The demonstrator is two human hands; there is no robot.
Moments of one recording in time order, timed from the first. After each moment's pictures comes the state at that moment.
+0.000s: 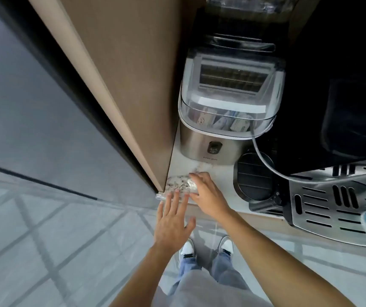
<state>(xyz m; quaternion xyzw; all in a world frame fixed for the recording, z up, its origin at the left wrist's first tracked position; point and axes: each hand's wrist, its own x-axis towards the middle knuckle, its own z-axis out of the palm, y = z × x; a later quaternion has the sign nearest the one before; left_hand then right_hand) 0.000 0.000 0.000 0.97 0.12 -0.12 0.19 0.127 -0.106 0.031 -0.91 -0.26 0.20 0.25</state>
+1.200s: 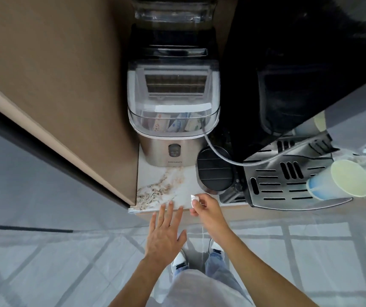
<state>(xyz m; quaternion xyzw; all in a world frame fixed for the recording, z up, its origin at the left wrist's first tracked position) 0.005 -0.030 -0.002 0.98 -0.03 -0.16 0.11 0.083 -0.177 0.041 -0.73 0.14 0.23 0.63</state>
